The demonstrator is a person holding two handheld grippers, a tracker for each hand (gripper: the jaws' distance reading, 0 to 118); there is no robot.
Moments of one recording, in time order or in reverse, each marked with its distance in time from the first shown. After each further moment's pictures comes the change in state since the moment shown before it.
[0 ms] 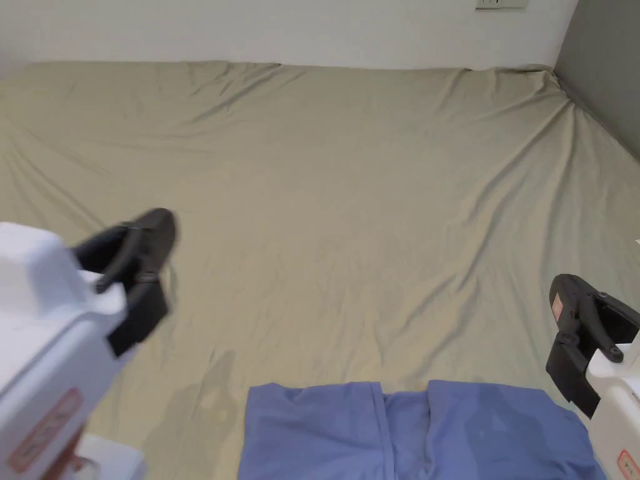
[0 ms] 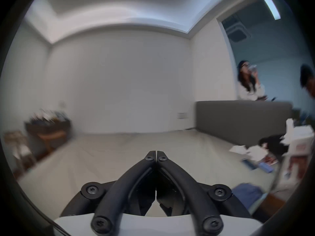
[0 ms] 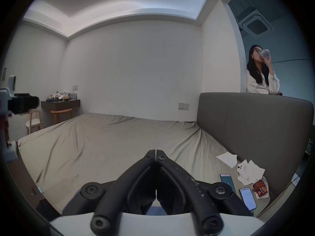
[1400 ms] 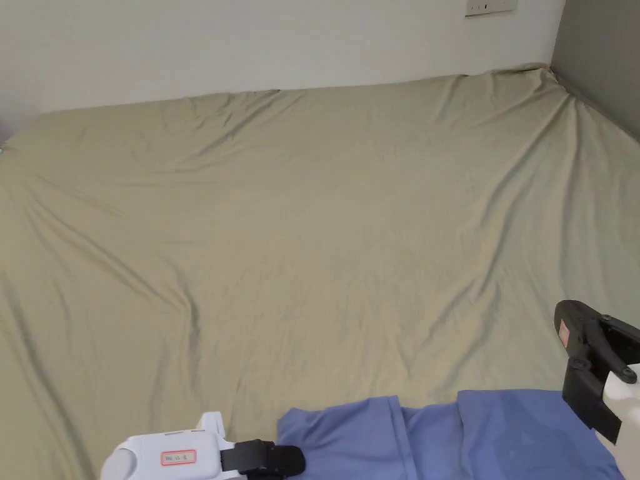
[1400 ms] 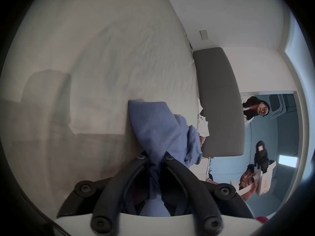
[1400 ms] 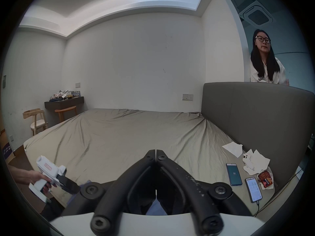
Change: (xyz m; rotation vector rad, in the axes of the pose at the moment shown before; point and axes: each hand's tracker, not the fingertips) left arm -0.050 -0.285 -0.124 -1.064 -0.521 1.072; right arm -0.004 -0.009 0.006 -0.081 0.047 -0.041
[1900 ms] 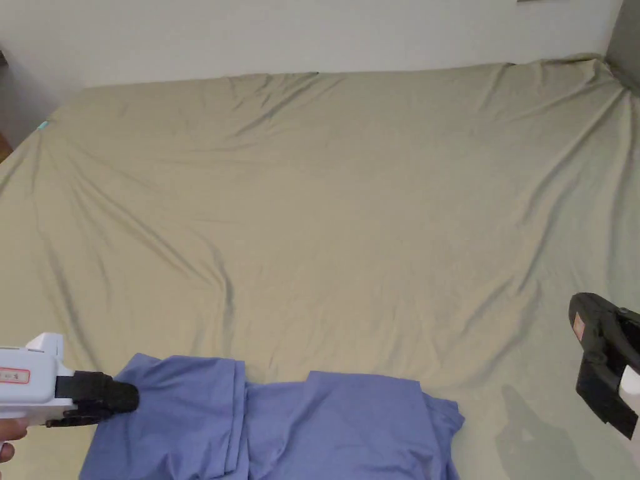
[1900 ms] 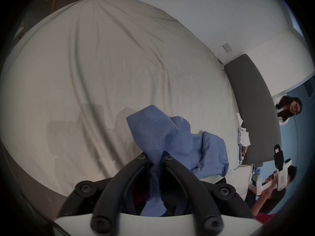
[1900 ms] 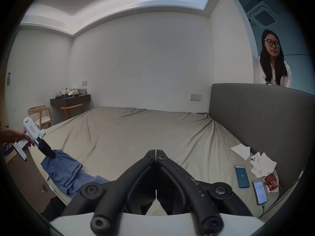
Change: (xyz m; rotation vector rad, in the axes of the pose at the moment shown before) left arm 0.034 0.046 0.212 0.171 0.492 -0.138; right arm -0.026 0.003 -0.014 -0.003 0.057 0.028
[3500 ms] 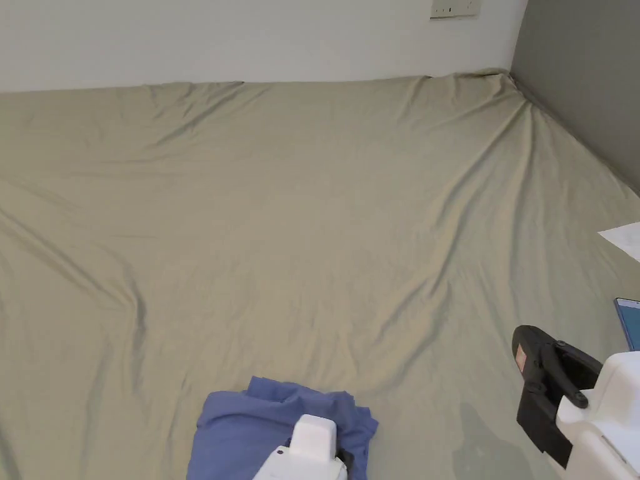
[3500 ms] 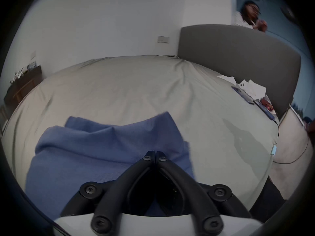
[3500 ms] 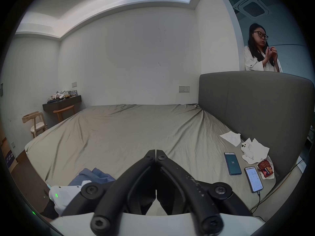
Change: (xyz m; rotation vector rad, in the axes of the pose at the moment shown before) left arm 0.297 -0.213 -0.268 0.408 0.112 -0.682; right arm 0.043 -0.023 0.023 -0.052 -0.066 -0.083
